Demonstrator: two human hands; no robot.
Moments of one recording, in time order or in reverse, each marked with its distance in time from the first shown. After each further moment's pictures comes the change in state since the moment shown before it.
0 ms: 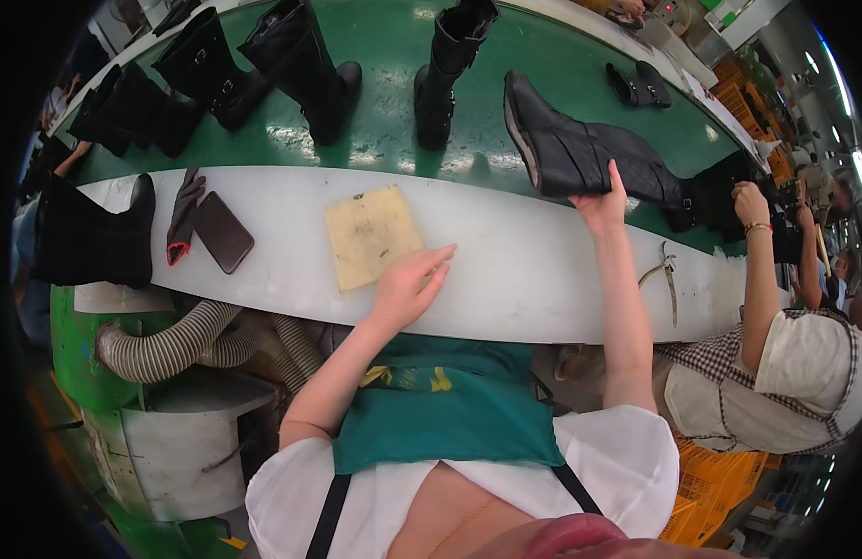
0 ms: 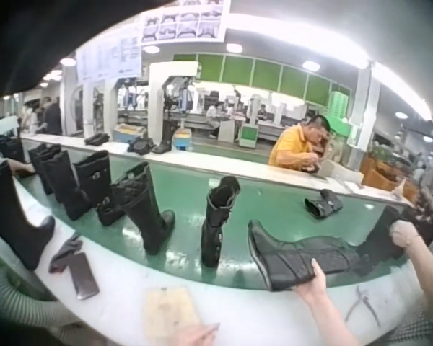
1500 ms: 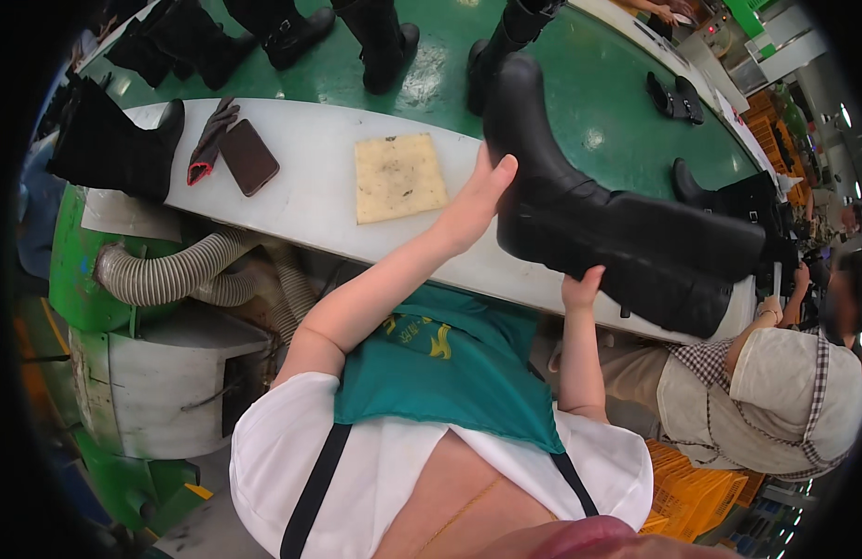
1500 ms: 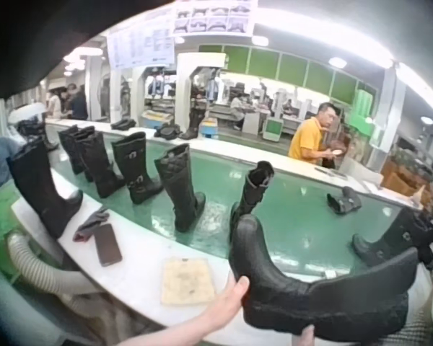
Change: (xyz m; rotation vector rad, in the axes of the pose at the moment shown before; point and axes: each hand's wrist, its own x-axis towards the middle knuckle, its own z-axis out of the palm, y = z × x) left_hand 0.053 0.069 0.016 -0.983 -0.021 -0.161; right_hand -0.146 0.111 -0.067 -0.549 -0.275 -0.594
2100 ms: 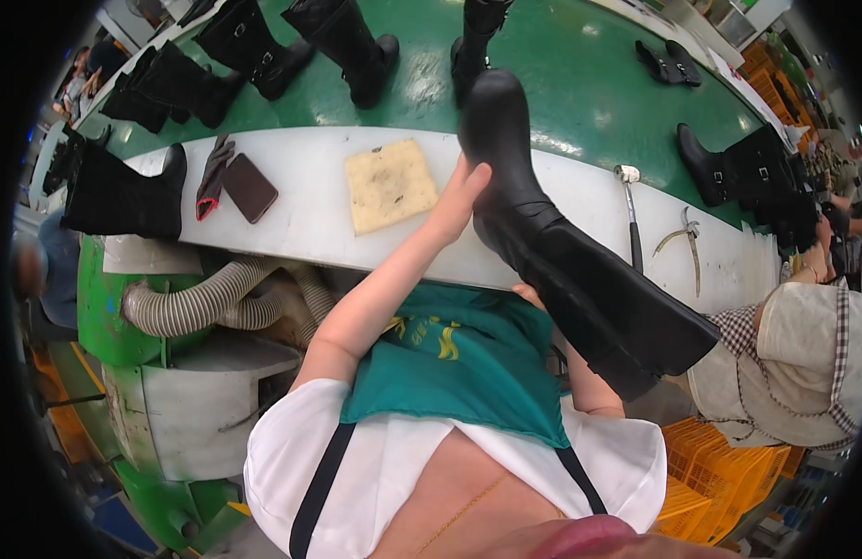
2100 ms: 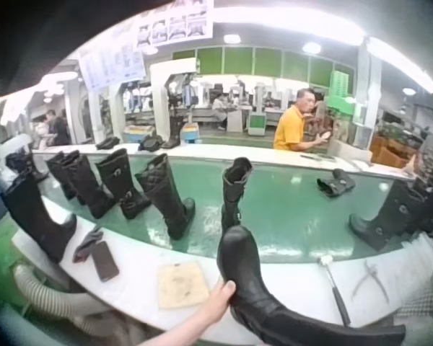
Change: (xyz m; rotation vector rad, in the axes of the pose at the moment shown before) left_hand 0.005 -0.048 -0.023 0.081 0.009 -0.041; right_hand -0.071 0.004 0.002 -0.425 -0.205 0.155
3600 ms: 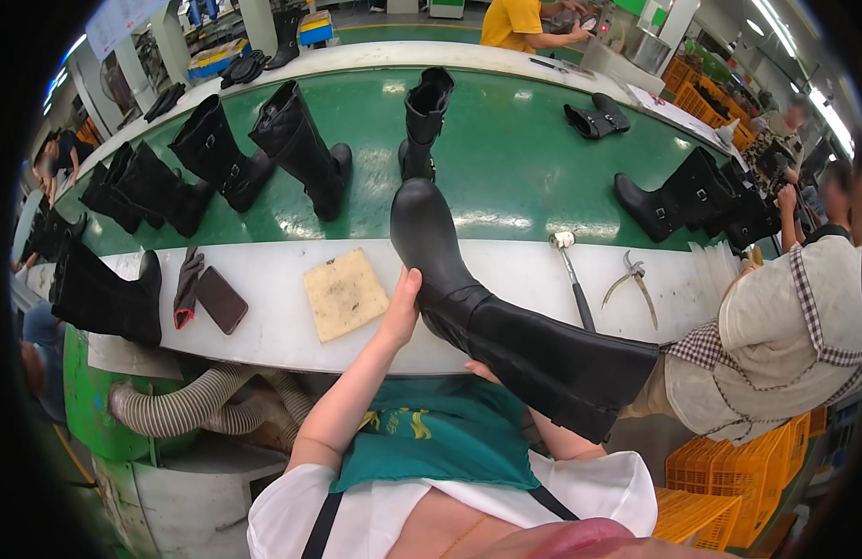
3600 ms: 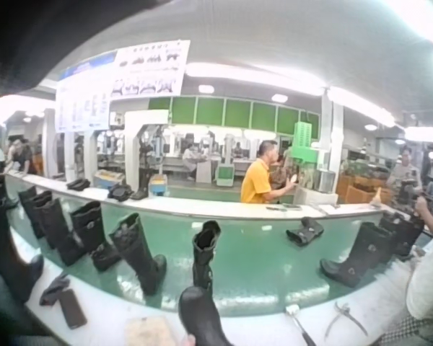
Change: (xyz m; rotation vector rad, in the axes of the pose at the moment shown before) left_hand -0.004 -0.009 -0.003 -0.072 -0.012 -0.076; right_hand 0.040 -0.115 -0.013 -0.203 -0.089 0.149
